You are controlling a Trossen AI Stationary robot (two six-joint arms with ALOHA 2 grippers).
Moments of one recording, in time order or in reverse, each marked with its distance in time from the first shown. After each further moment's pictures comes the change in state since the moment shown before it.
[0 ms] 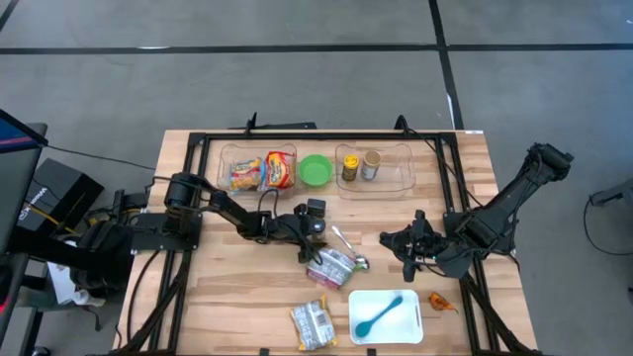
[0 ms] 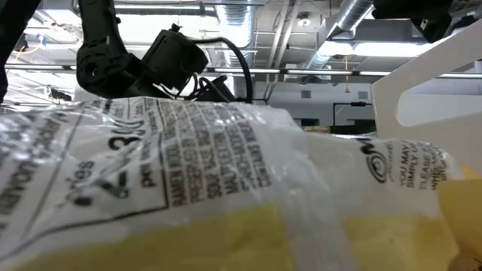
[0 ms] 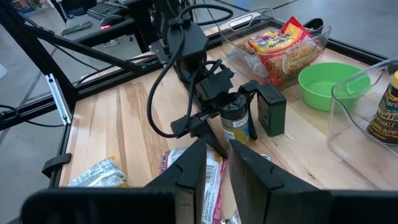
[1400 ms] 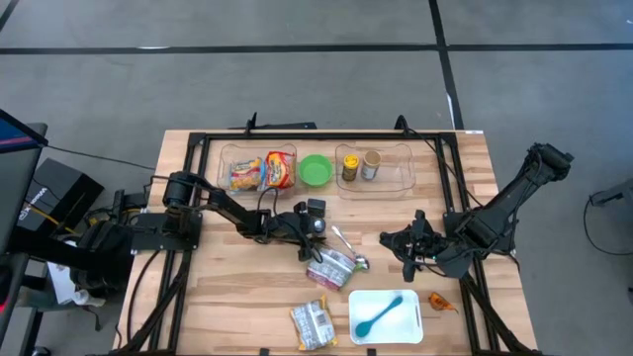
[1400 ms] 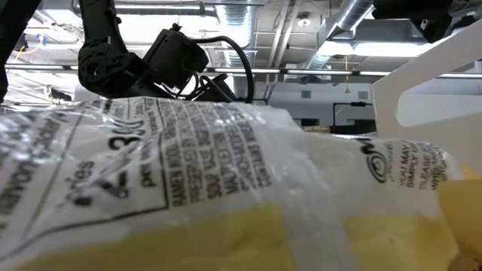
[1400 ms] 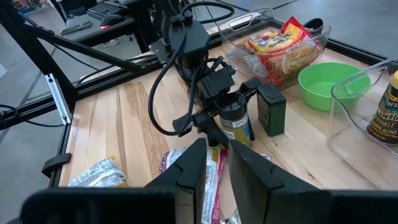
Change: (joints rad) left arm 0.013 -0.006 0.000 -0.002 -0.002 0.018; right arm -0.001 0.000 0.000 -0.002 0.000 0.000
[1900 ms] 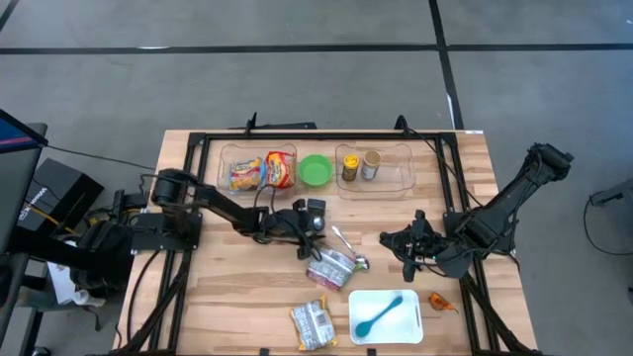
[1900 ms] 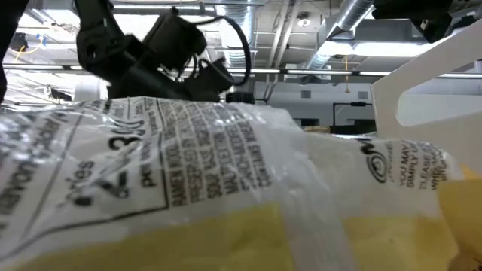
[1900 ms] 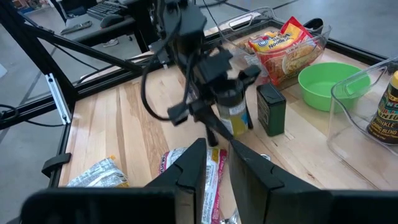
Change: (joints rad) left arm 0.000 -0.111 0.000 -0.108 0.002 0.000; right arm 0.000 0.000 0.000 -0.001 0.000 0.000
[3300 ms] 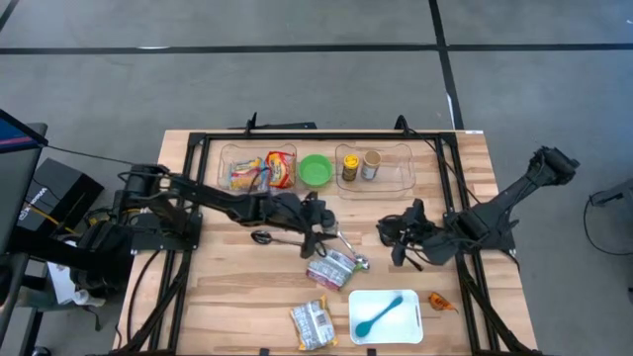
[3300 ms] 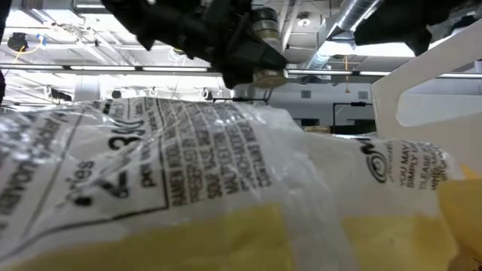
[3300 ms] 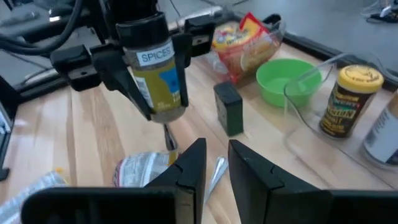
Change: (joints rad) left arm 0.013 -0.182 0.227 -0.276 0.215 0.000; right arm -0.148 0.000 0.000 -0.076 -0.036 -0.003
